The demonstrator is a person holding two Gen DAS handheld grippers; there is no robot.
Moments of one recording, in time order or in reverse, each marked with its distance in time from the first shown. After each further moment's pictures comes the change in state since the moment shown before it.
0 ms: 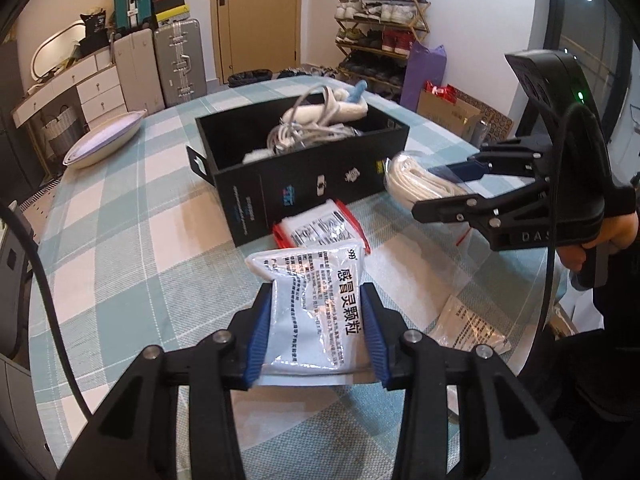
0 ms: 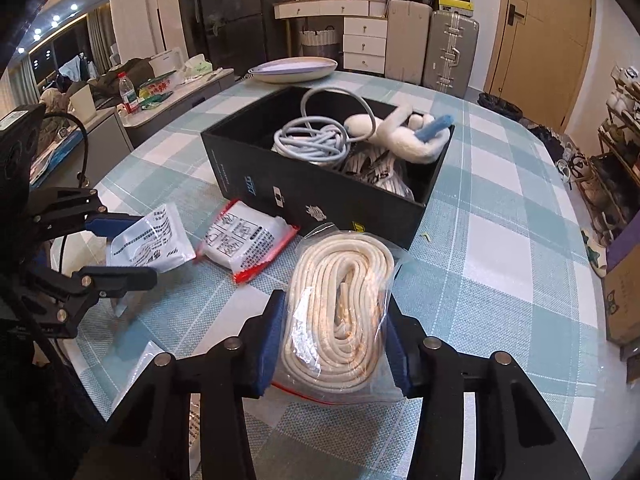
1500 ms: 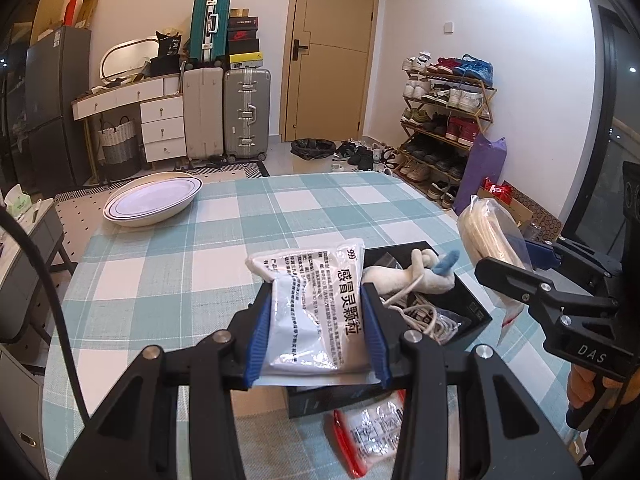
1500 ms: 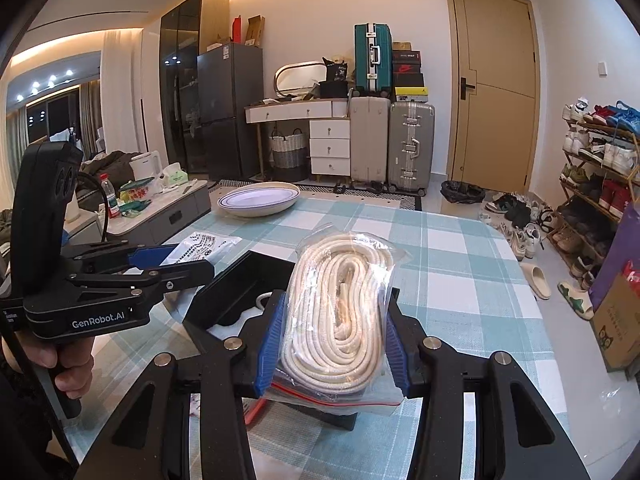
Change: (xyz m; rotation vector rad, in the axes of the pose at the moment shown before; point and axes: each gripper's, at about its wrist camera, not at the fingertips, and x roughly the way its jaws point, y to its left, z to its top) left arm 0.024 0.050 0.096 -0.190 -0.254 0.148; right arm -0.038 -0.027 0.068 0.096 -0.390 -0.103
